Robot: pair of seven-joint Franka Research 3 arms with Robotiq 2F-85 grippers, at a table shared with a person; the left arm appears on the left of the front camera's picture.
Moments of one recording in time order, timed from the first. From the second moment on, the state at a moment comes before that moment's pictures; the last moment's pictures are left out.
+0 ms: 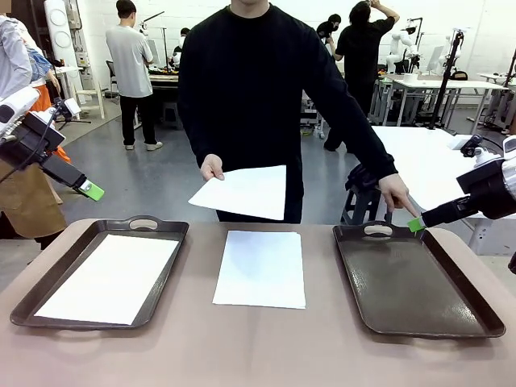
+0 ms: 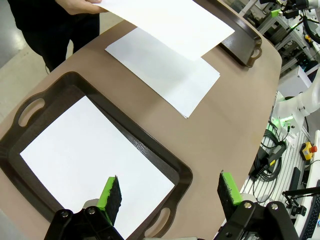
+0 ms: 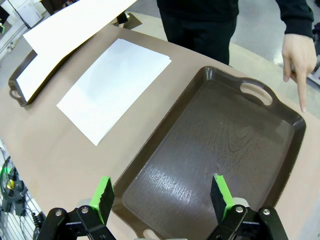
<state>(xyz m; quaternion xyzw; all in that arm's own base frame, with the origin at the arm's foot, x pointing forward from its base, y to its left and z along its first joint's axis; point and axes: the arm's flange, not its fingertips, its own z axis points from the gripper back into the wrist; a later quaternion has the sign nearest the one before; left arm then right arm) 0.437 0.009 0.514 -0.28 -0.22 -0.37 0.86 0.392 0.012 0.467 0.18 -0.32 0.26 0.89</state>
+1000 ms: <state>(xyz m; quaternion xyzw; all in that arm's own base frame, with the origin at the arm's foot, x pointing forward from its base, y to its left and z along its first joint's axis) 0.437 0.008 0.514 -0.28 -0.22 -0.37 0.86 0.408 0.033 0.433 0.28 -0.26 0.18 0.91</state>
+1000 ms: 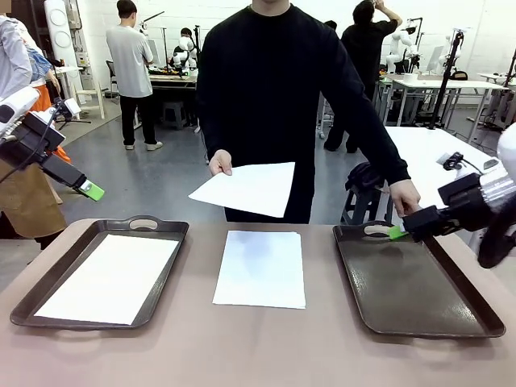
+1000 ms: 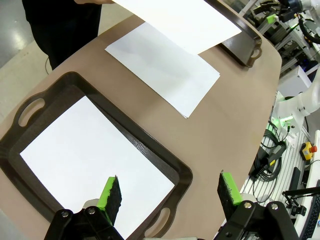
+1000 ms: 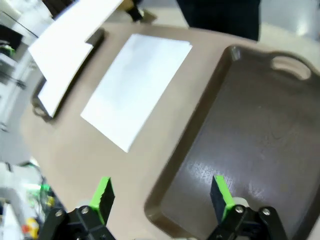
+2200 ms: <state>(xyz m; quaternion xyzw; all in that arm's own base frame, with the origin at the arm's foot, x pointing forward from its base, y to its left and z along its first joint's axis) 0.437 0.009 0.514 -0.28 -0.22 -0.37 0.86 0.501 0.167 0.342 0.60 -0.10 -0.12 0.78</state>
